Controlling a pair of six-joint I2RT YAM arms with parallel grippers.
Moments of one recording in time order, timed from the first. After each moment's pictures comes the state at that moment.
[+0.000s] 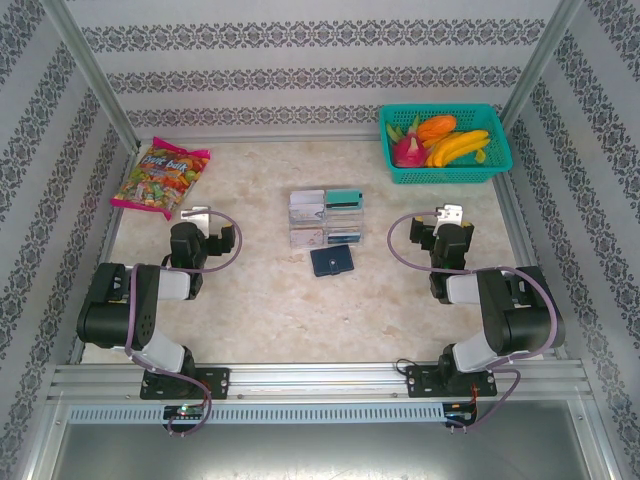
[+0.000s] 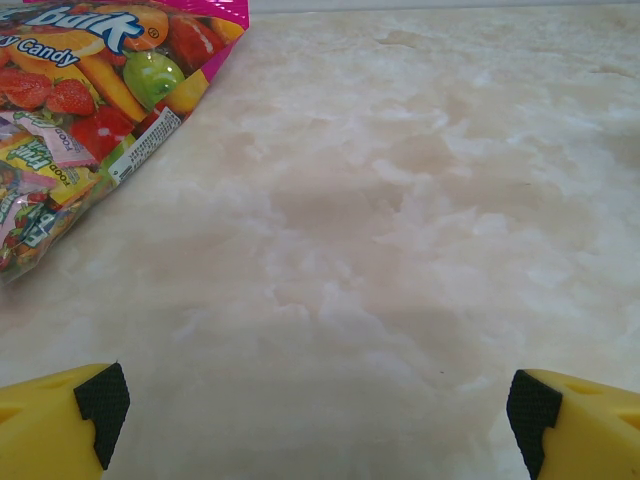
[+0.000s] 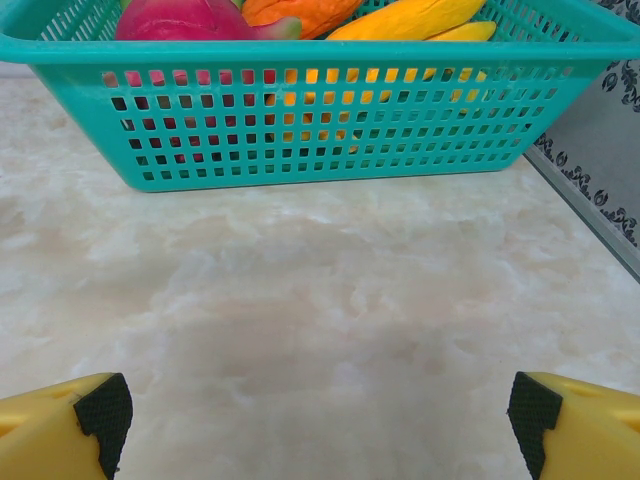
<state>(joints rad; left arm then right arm) 0.00 1.56 0.41 0.72 -0.02 -0.01 0.05 1.51 0.35 0.81 0.24 0.05</state>
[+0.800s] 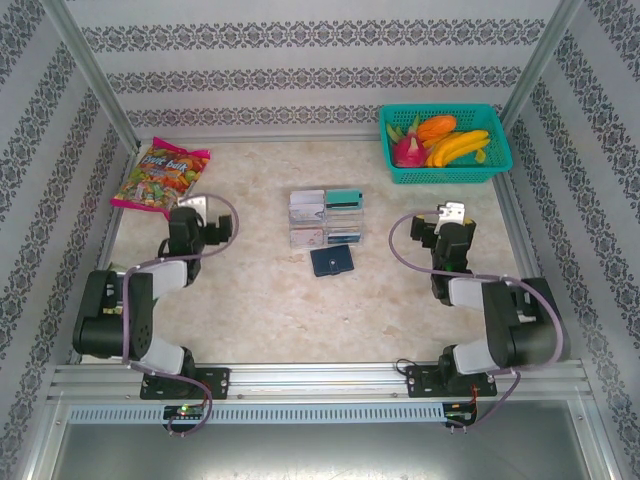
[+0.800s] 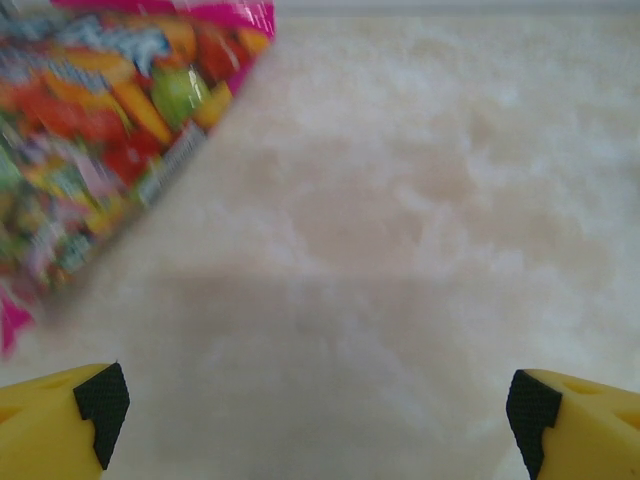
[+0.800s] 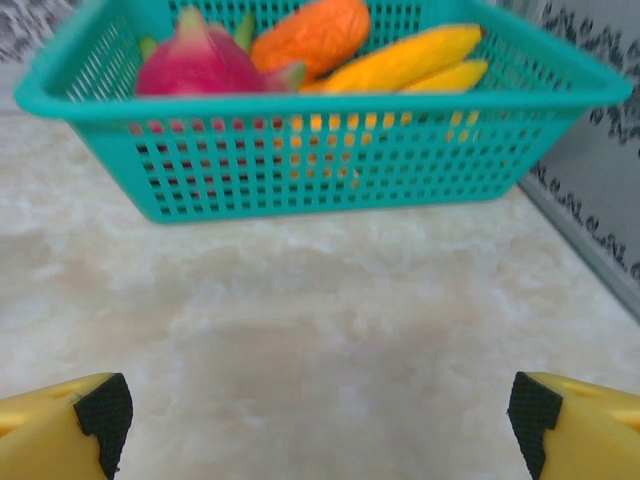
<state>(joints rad) 0.00 1.48 0.60 0.39 -0.07 -0.04 0.06 1.39 0.35 0.74 0.25 0.04</state>
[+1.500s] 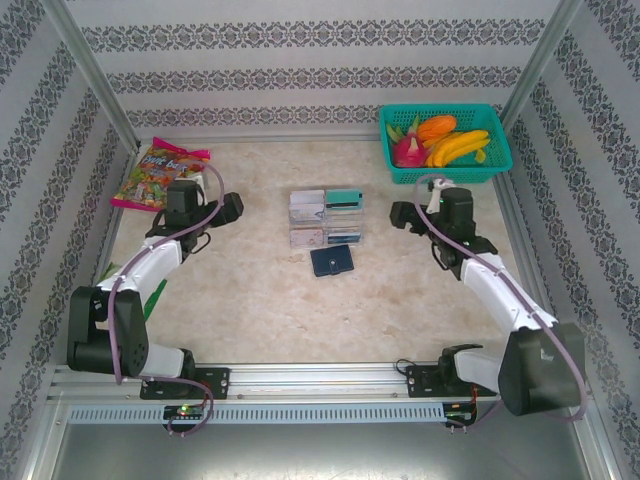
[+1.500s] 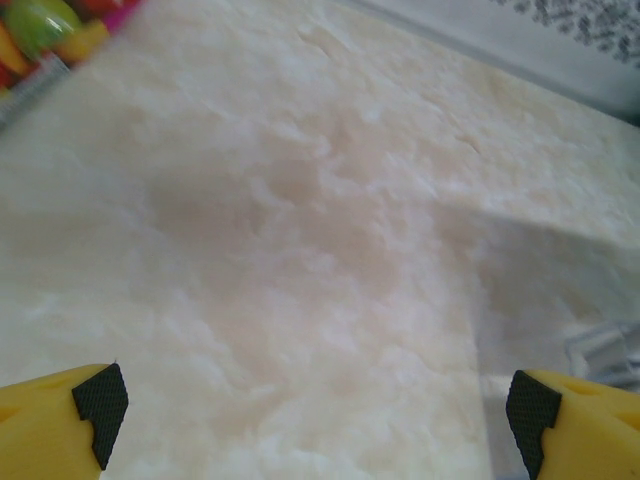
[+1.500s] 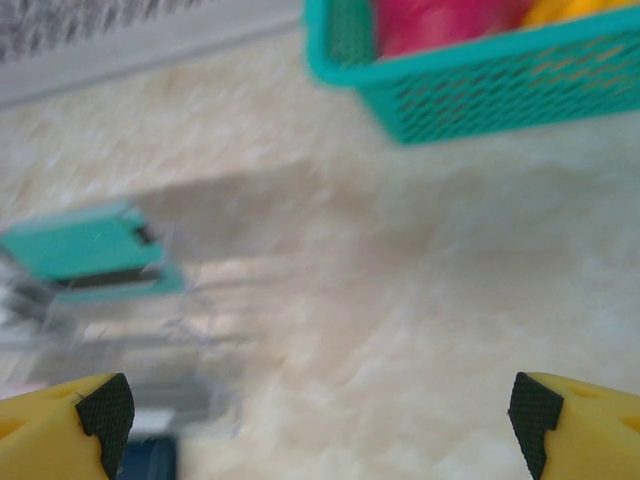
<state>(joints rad) -0.05 1.40 0.84 -0.09 0.13 -0.40 0.14 1.22 0.76 -0.16 -0.15 0.31</state>
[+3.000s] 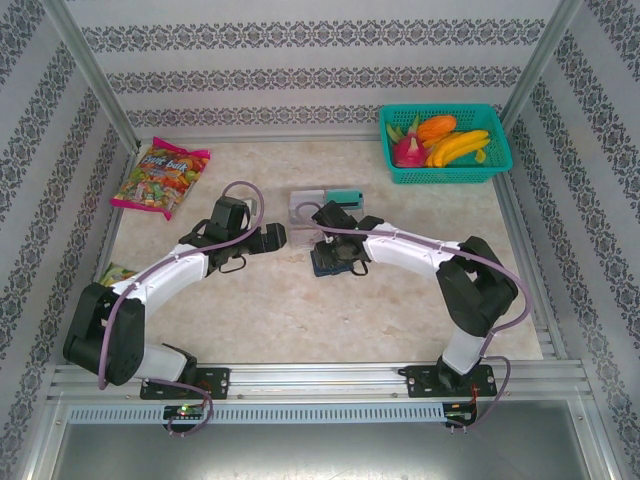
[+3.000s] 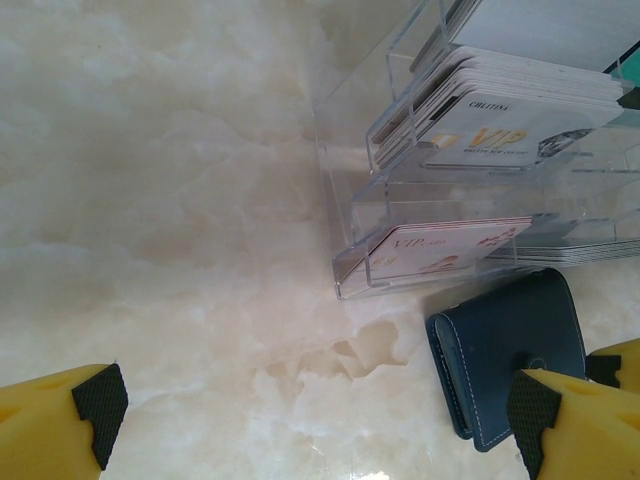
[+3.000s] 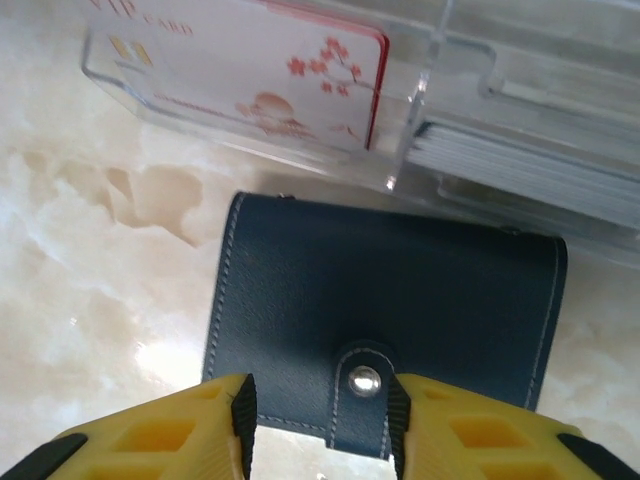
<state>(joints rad) -0.35 1.39 0.81 -0.24 0.15 -0.51 0.74 1.75 1.17 -0.57 0.04 0.44</state>
